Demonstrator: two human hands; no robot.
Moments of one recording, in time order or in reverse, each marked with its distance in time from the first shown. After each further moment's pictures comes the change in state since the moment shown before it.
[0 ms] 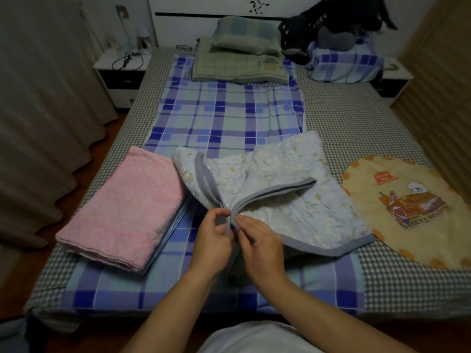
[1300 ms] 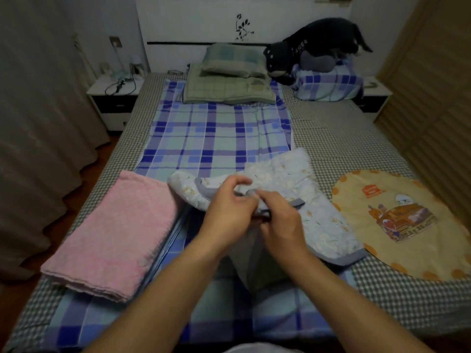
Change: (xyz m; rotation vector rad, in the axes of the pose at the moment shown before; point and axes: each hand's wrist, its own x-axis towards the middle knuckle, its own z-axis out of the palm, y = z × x) left_hand 0.021 0.118 0.048 0.031 -0.156 0.168; right_hand 0.082 -0.008 -0.082 -0.010 0.007 -0.185
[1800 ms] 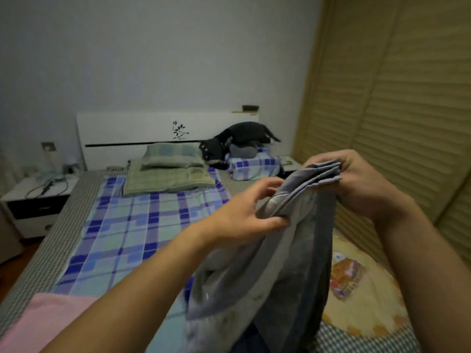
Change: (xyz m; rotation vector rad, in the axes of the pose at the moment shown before) left_hand 0.035 0.180 0.093 0.437 -0.771 0.808; right_hand 0.113 -0.085 -0.297 0.361 -0.113 -0.028
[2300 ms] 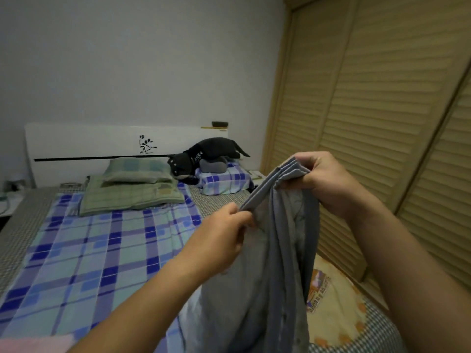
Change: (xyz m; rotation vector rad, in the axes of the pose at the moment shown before) left_hand 0.019 -0.021 0.032 0.583 0.299 0.128; right_hand 0.008 -0.016 -0.037 -0.160 0.225 0.148
